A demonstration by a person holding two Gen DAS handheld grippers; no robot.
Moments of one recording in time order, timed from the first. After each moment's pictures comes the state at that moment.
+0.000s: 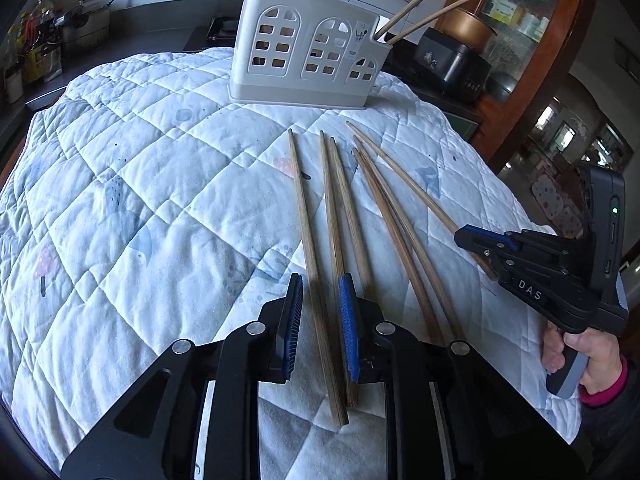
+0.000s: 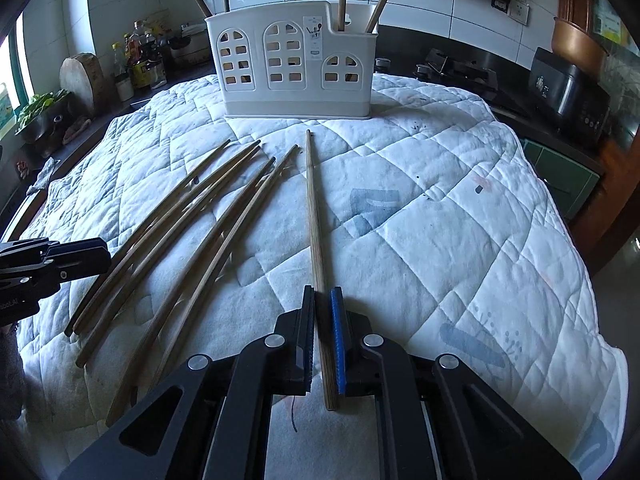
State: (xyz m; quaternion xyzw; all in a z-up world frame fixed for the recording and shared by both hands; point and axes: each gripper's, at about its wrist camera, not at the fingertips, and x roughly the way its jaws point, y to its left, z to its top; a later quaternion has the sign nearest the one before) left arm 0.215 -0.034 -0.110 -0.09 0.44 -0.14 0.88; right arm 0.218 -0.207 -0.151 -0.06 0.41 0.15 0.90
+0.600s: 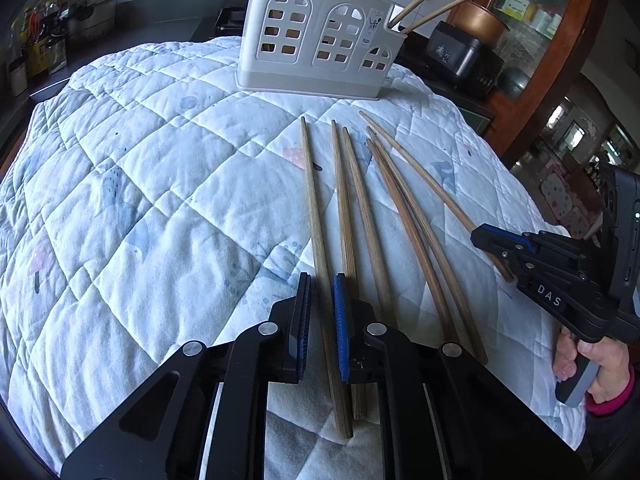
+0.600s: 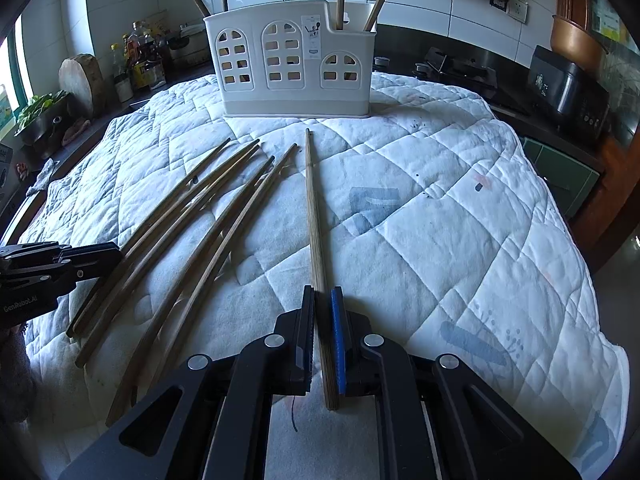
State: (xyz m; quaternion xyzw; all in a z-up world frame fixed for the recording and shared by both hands) left arm 0.223 -0.037 -0.119 -0.08 0.45 -0.12 0.88; right arm 0.219 -0.208 -0.152 -0.05 0.41 0.15 0.90
